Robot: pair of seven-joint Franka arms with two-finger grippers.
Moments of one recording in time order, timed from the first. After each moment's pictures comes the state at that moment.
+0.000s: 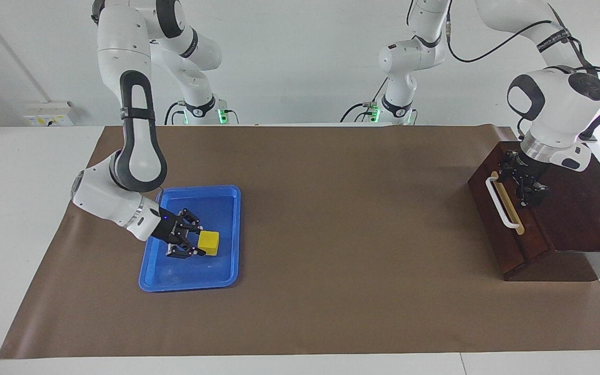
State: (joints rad) left arm 0.17 0.07 -0.02 -1.95 0.06 2.13 -1.43; right arm -0.07 0.48 0.06 -1.82 0.85 2.16 -2.11
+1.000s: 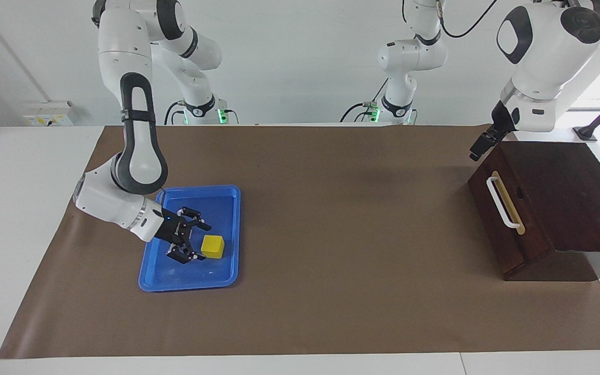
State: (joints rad) left arm 0.00 -0.05 -0.06 -1.74 0.05 1.59 -0.50; right arm -0.08 0.46 0.05 -1.78 0.86 2.08 -2.09
